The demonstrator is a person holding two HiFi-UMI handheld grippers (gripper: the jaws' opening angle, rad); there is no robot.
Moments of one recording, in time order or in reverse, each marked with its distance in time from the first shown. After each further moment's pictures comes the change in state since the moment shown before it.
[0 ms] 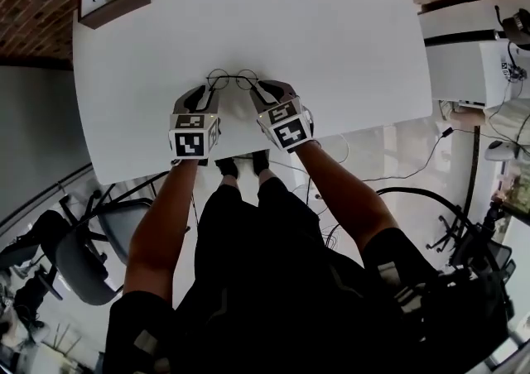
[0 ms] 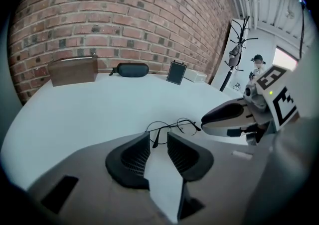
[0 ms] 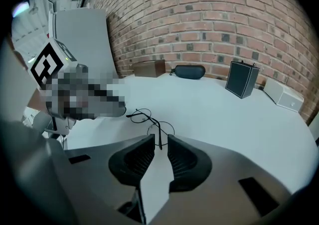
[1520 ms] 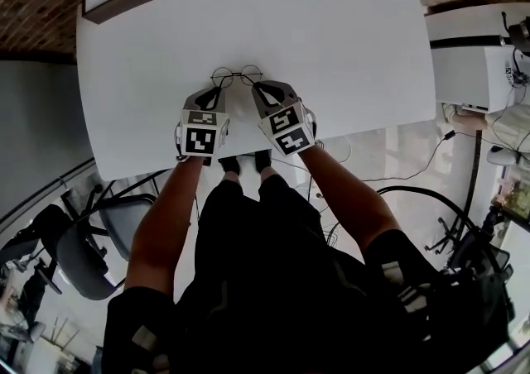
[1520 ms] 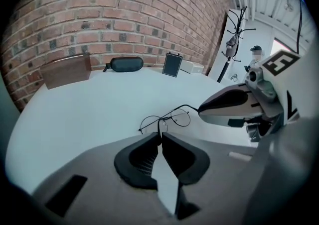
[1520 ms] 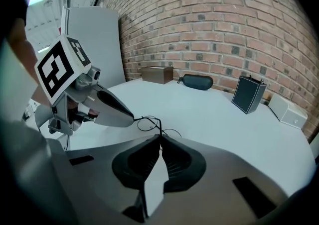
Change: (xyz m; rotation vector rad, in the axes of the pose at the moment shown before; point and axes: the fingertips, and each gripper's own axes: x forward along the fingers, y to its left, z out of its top) left arm 0.006 -0.008 -0.011 0.062 0.093 -0.017; right arm -0.005 0.015 0.019 -0.106 -0.060 0.018
